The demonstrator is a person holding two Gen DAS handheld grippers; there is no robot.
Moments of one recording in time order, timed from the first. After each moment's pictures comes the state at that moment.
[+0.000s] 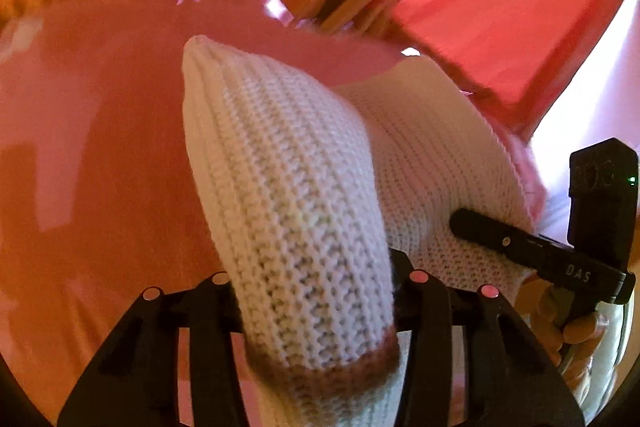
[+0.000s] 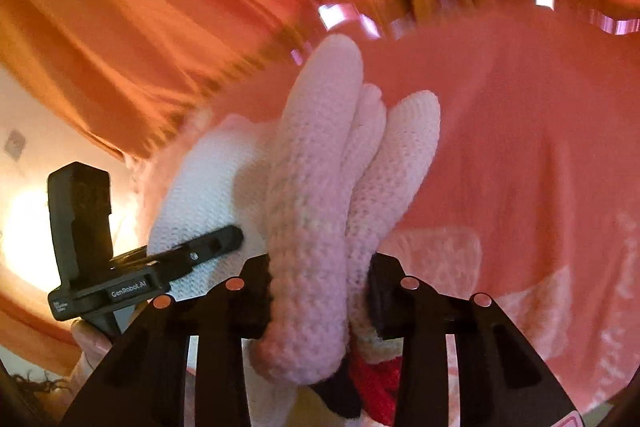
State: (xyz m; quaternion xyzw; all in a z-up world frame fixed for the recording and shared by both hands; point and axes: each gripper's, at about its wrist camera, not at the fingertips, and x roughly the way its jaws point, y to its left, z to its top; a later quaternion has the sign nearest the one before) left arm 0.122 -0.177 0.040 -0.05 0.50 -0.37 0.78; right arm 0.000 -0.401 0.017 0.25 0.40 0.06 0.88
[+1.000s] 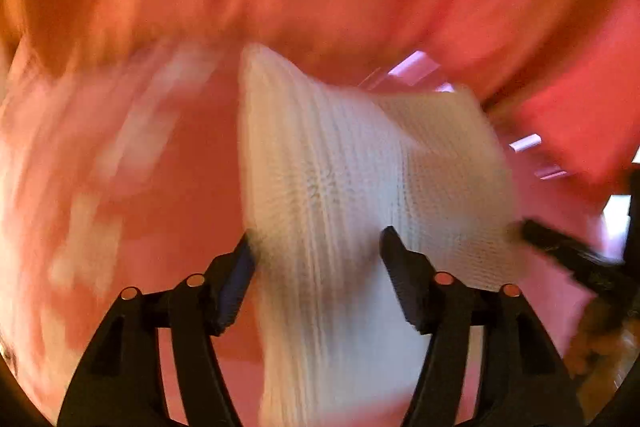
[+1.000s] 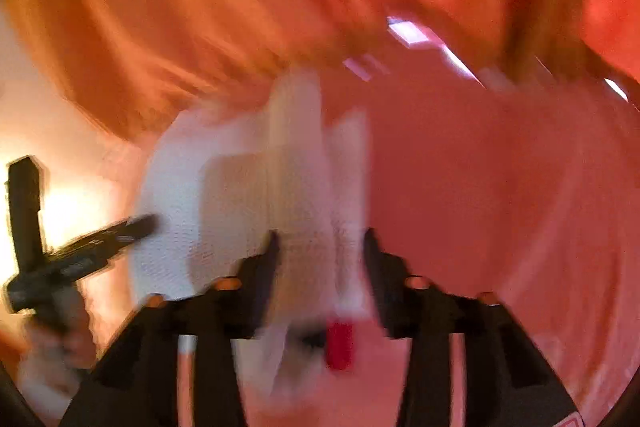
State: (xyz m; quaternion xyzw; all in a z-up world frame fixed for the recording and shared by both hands) left arm 0.240 -0.023 0.017 -0.04 0.49 -0.15 0.86; right arm 0.159 -0.288 -0.010 0.15 0.44 0.03 0.89
